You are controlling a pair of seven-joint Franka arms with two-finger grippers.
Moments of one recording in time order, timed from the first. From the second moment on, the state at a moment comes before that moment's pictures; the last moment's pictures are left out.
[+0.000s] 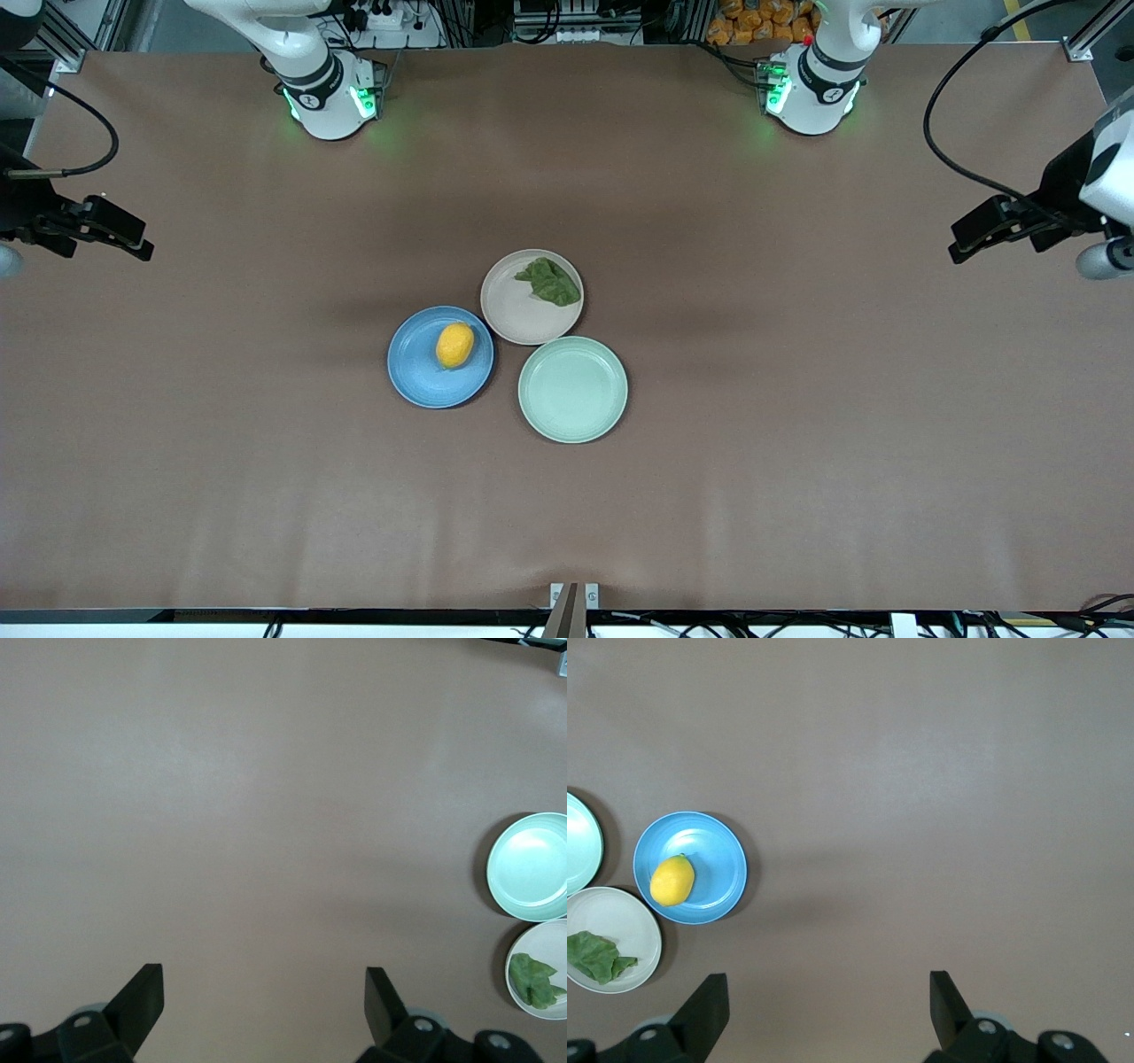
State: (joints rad) left arm -0.03 0.11 -0.10 -1.36 0.01 1.50 -0.26; right arm -0.02 0.04 0.01 -1.51 0.02 1.56 0.07
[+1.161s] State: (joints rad) left arm -0.04 0.10 -0.10 -1.36 0.03 1.46 -0.23; right arm -0.02 0.04 0.01 -1.51 0.02 1.56 0.07
